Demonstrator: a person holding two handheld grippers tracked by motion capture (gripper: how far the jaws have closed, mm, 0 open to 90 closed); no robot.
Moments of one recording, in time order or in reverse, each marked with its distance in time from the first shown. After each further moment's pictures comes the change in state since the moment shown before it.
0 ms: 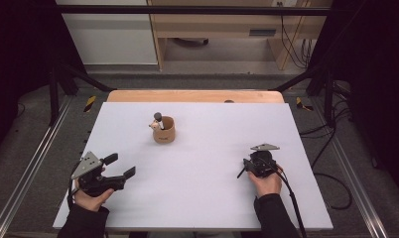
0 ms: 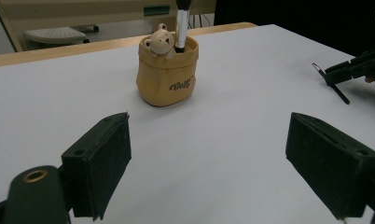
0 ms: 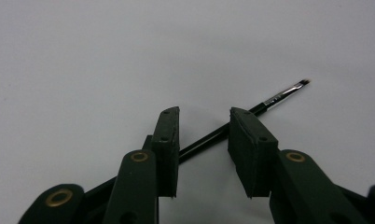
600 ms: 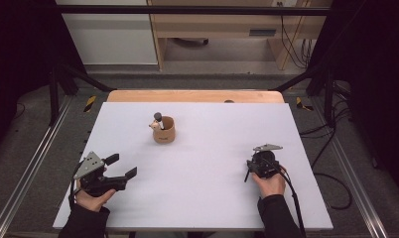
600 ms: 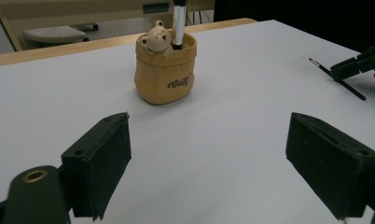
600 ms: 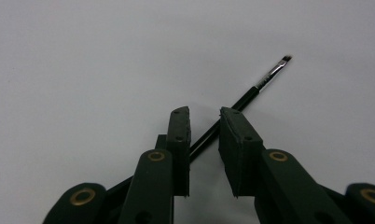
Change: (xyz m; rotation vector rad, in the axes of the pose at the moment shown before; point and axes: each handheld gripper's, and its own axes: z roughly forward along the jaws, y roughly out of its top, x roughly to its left) left arm -0.002 0.000 0.002 0.009 0.003 0.008; right arm -0.007 -0.002 -0.006 0.037 0.022 -0.010
